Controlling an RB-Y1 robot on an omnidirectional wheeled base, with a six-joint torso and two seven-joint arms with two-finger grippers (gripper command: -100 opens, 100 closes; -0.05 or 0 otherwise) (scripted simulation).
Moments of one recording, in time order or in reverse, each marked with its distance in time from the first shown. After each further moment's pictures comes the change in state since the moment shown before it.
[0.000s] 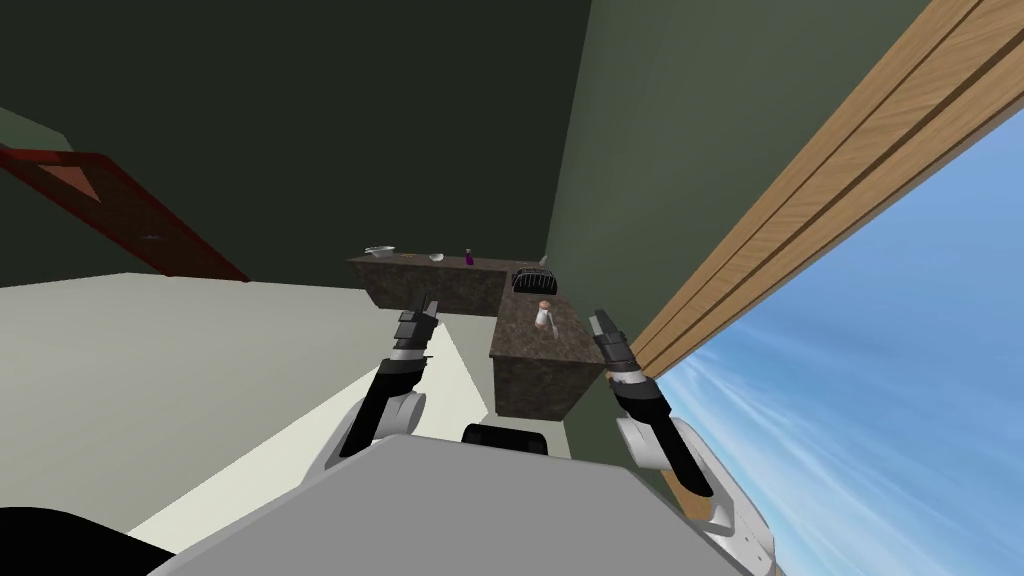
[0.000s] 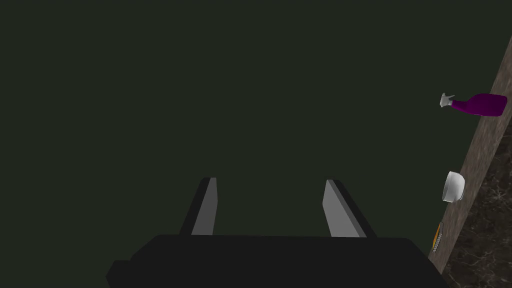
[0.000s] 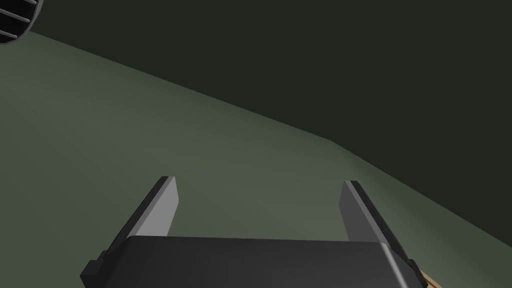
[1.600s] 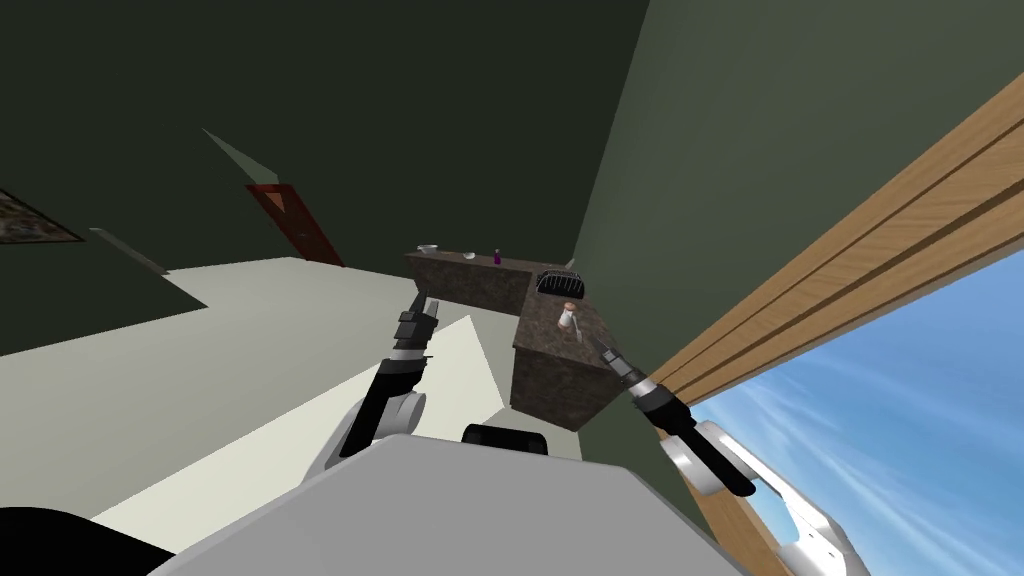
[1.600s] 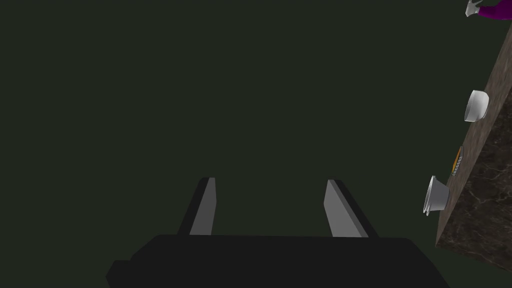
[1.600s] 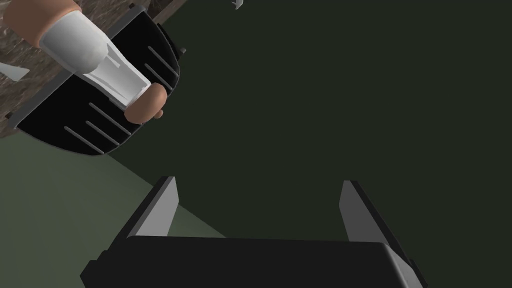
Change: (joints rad) left arm 0.000 0.000 0.000 0.000 0.000 0.000 0.000; right arm 0.021 -0.434 0.048 0.267 -0.020 -0.011 0.045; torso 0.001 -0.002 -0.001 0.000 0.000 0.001
